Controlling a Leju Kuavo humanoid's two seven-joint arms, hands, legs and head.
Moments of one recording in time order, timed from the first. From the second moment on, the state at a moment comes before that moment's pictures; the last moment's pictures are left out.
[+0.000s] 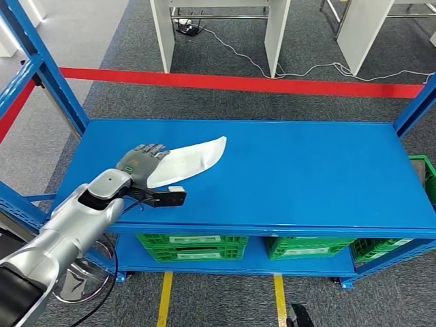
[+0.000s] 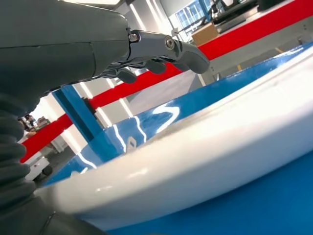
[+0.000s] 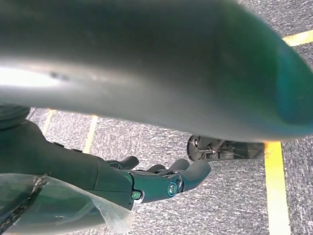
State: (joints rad) left arm -0.85 0.00 -0.75 -0.65 -1.11 0.07 0.03; right arm -0.05 0.05 0.20 -0.28 -0.21 -0.02 0.06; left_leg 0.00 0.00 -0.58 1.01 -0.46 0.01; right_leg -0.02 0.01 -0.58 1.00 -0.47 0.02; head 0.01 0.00
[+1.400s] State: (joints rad) left arm -0.81 -0.02 -0.70 -0.66 -1.07 0.24 -0.02; right arm -0.05 0.05 0.20 -0.29 -0.18 0.00 0.06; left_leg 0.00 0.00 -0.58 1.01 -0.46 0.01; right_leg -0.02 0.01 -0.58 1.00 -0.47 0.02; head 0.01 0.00
